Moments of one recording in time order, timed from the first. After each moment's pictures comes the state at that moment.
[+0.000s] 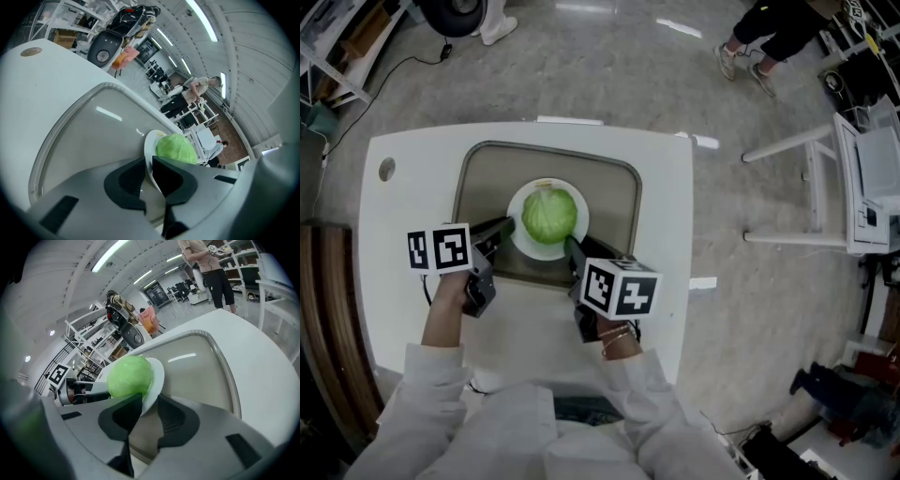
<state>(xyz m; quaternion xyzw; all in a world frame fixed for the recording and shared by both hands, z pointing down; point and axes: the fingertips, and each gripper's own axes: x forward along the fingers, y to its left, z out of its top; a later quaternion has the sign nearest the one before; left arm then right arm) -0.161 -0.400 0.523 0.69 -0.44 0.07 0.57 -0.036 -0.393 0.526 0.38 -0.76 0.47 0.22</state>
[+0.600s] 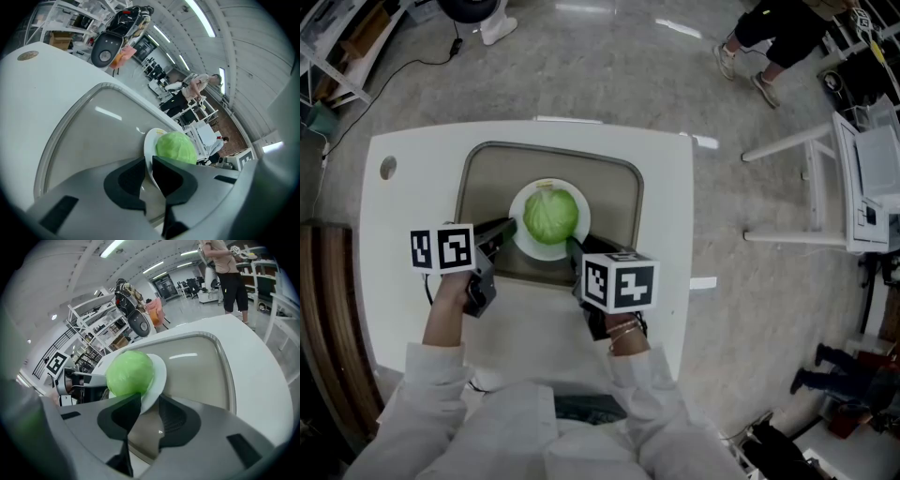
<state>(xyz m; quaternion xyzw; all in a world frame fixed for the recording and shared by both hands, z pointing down) -0.159 -0.396 0.524 0.70 -0.44 0.09 0.56 -0.035 -0.390 0.528 0.36 -0.77 0.44 0.29</state>
